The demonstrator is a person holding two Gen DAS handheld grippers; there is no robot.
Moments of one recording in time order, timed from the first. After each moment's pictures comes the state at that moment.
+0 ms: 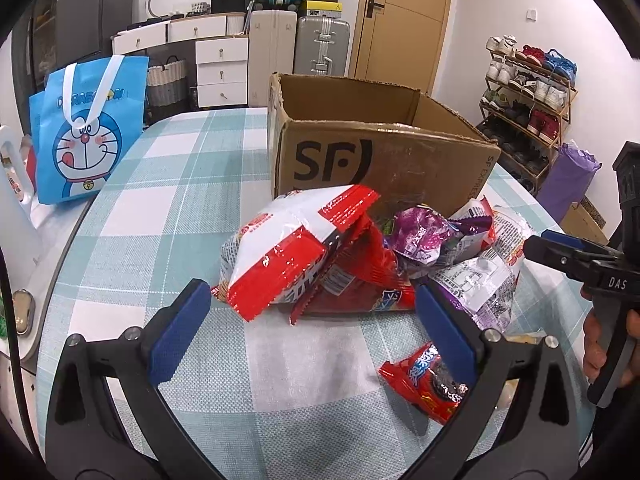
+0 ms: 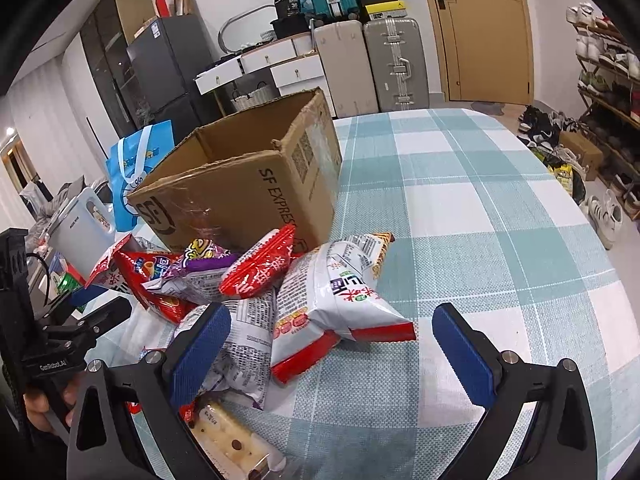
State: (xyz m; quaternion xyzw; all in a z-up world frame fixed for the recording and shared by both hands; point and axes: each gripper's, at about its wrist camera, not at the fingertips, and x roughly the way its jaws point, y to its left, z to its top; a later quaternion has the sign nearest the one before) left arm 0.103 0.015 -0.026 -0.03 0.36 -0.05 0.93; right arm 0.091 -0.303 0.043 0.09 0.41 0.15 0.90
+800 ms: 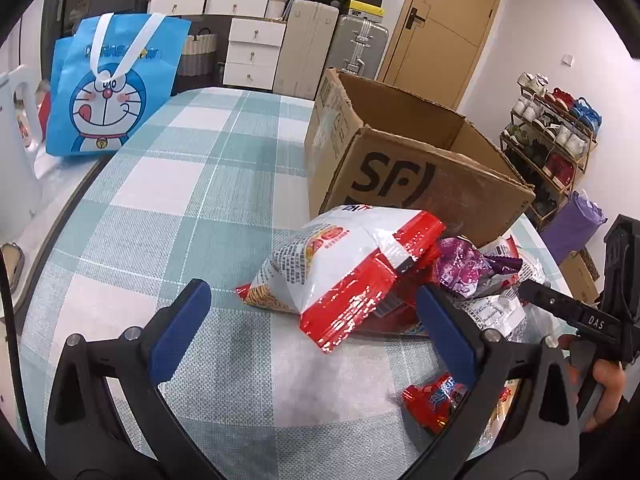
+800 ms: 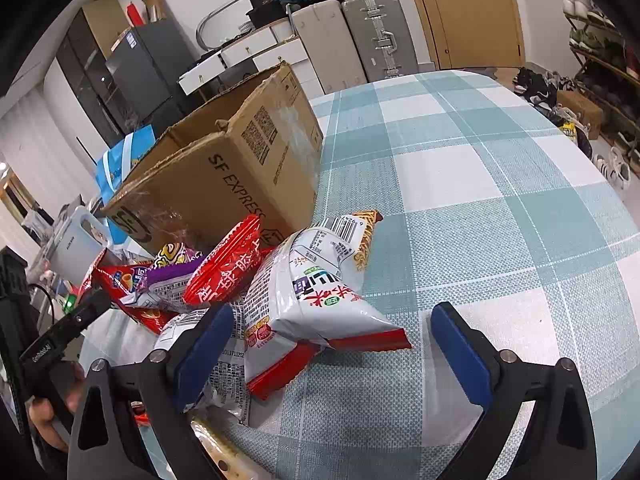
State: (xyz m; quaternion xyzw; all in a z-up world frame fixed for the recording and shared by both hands) left arm 0.120 0.053 -0.035 -0.11 0.37 -0.02 0.92; right arm 0.116 -0.307 0.016 0.12 0.44 0.15 0.88
